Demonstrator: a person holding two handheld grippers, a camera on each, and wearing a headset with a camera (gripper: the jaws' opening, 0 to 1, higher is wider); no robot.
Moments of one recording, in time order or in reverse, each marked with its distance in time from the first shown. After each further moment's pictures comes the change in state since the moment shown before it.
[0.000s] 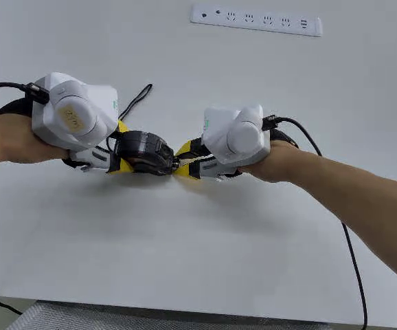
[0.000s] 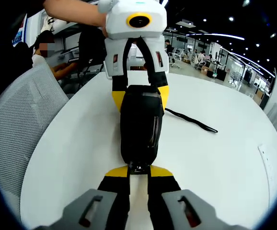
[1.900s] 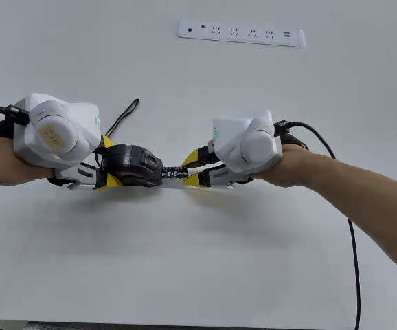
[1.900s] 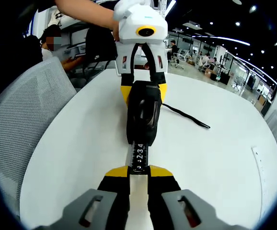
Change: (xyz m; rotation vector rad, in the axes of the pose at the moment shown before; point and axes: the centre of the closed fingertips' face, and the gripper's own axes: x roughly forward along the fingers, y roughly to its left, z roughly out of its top) left arm -0.002 0.002 -0.003 -0.024 -0.008 0.013; right arm -0.034 -0.002 -0.015 -0.058 0.015 0.011
